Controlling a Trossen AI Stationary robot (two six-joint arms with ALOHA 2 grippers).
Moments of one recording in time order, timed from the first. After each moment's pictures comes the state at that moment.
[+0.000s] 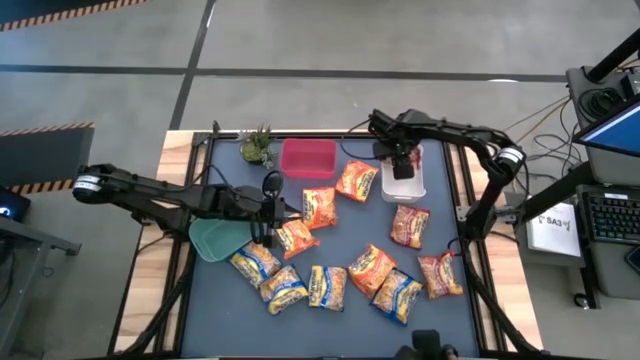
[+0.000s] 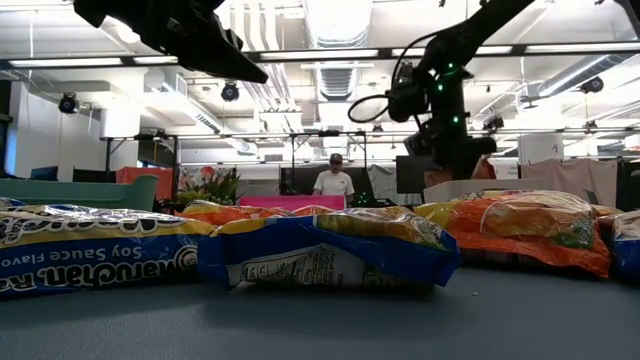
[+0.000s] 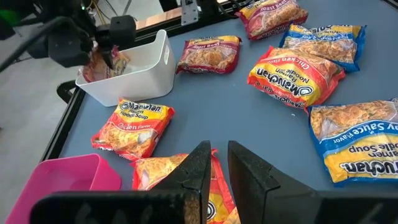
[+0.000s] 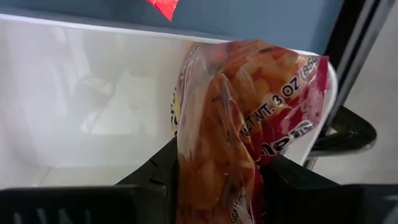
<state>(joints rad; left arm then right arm) -0.08 1.18 0.76 -0.07 -0.18 0.22 -0.68 1.76 1.30 -1.04 0.22 -0.75</state>
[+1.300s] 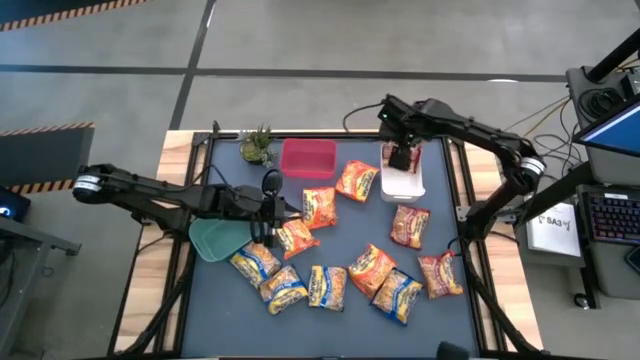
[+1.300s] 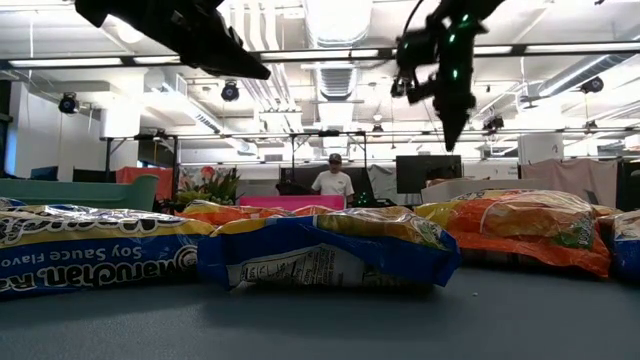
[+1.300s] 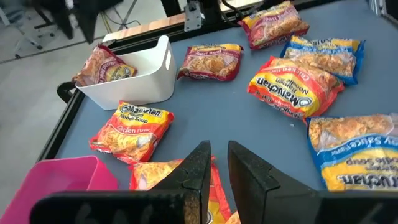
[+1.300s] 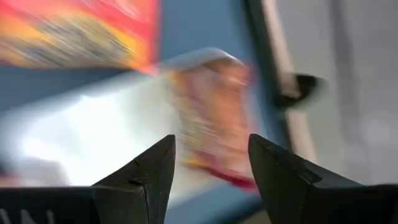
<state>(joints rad) -0.08 1.18 0.76 -0.05 -0.18 0.17 -0.65 1.56 1.41 -1.13 0.13 -0.31</state>
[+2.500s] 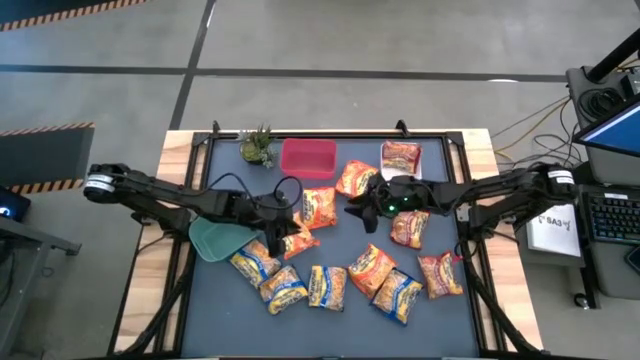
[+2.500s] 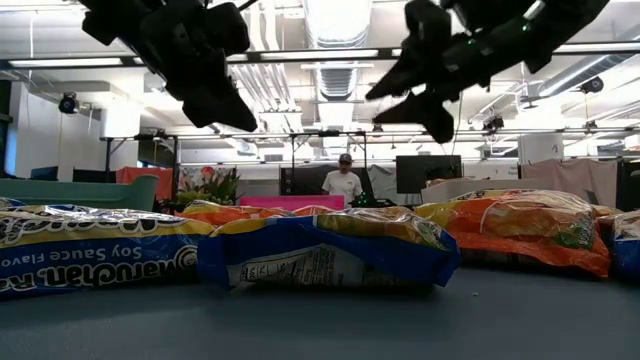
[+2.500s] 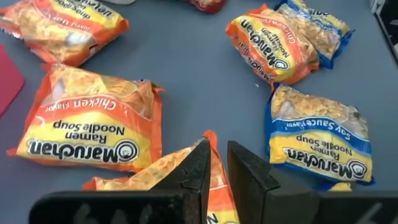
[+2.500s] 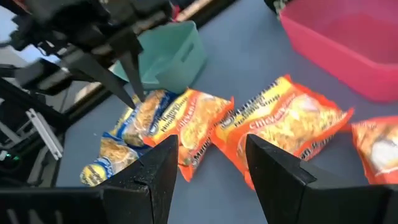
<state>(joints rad) -0.10 1.30 0.77 -0.17 -0.06 -0.26 -0.07 1.32 0.65 0.29 0.00 0.58</state>
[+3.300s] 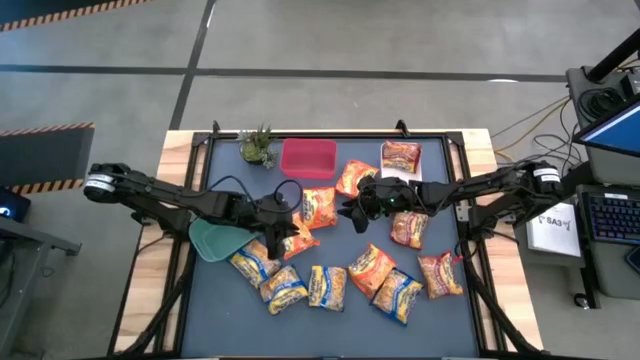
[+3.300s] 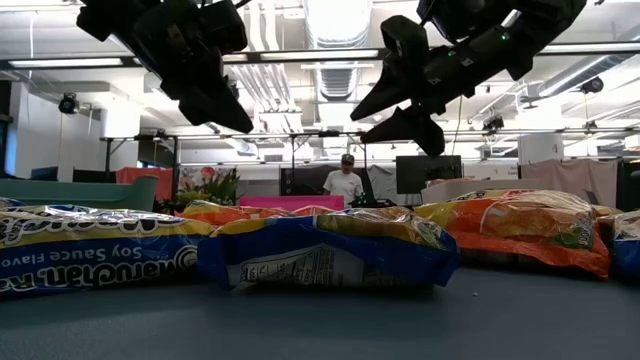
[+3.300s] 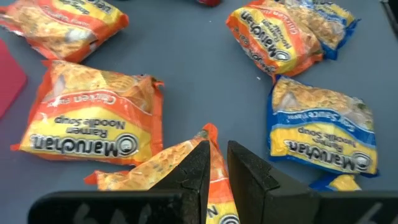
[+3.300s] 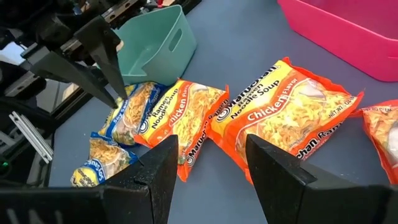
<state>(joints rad) -0.12 1.31 0.77 -0.19 -0.10 -0.25 -0.07 1.43 0.72 0.26 0.00 0.64</state>
